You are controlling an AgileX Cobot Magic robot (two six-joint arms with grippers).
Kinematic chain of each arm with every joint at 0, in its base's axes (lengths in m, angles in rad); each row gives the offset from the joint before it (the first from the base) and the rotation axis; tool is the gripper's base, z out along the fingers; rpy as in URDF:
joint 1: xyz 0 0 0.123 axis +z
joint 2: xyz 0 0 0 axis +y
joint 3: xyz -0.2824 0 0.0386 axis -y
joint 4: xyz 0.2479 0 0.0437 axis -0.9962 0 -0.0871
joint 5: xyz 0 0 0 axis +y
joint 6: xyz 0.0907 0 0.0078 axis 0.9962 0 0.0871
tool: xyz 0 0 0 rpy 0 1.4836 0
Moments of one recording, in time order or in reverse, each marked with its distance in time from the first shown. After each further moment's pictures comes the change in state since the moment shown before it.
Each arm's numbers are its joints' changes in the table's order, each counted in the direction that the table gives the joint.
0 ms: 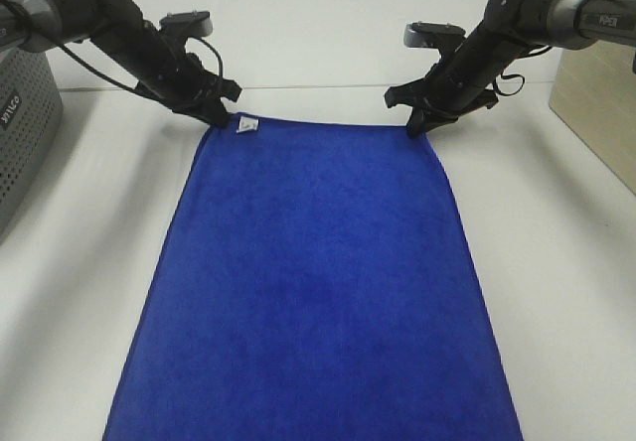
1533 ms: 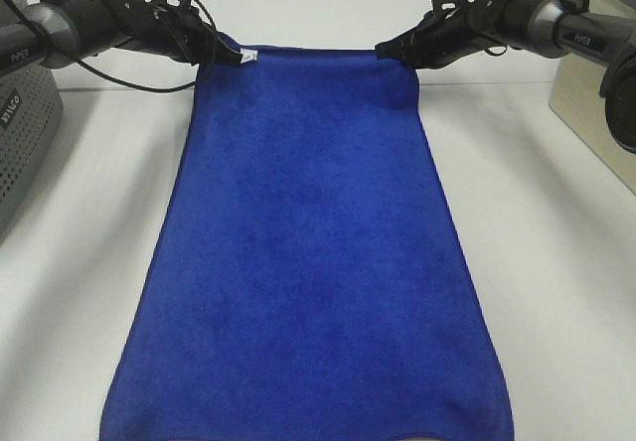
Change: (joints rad) left arm -0.010 0.080 0.079 -0.004 -0.593 0.270; right arm 0.011 0.113 0.185 -0.054 -0.432 -0.108
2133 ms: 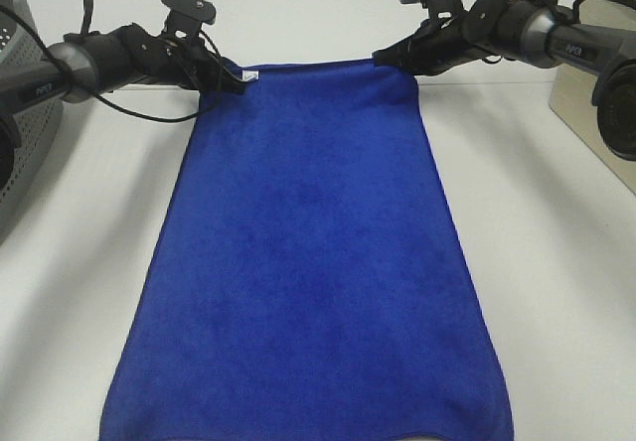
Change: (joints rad) left arm -0.008 0.091 0.000 -0.001 -0.120 0.002; right arm 0.007 0.026 0.000 -0.003 -0.045 -0.003
